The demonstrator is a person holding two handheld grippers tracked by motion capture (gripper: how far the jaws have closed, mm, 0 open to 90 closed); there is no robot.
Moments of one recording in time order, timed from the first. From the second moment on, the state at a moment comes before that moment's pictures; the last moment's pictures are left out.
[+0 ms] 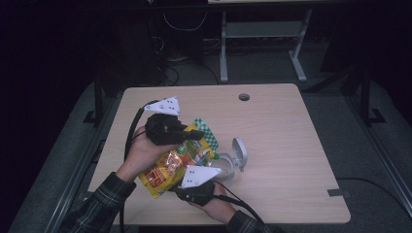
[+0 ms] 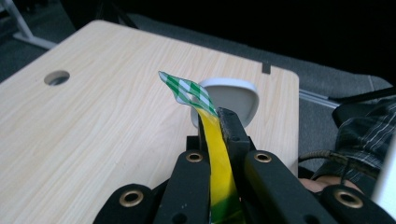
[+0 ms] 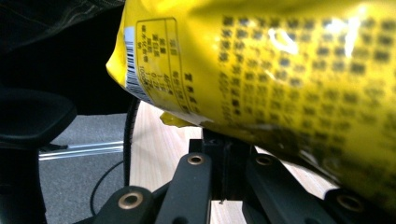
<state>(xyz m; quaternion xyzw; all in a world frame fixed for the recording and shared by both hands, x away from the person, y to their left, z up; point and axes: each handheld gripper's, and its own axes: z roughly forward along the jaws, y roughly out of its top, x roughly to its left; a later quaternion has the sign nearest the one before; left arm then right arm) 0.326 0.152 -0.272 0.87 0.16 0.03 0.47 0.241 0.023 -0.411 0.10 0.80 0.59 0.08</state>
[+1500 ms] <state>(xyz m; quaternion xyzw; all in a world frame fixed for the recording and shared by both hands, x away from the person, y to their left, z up) 0.348 0.119 -0.289 0.90 0.17 0.02 0.40 0.242 0.012 -0.413 0.10 0.80 0.59 0.06</state>
